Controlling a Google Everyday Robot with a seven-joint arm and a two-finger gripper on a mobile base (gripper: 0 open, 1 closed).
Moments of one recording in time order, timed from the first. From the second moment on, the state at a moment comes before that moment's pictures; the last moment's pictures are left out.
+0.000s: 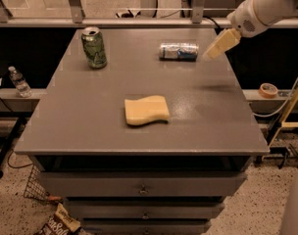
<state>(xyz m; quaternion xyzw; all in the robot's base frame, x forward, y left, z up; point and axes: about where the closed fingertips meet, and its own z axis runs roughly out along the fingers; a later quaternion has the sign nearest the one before) 0.720 -0.213 0.931 -0.48 0.79 0.04 0.37</state>
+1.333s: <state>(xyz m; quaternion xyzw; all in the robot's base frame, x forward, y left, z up) 0.785 -0.149 0.862 -0.50 0.79 0.08 0.34</state>
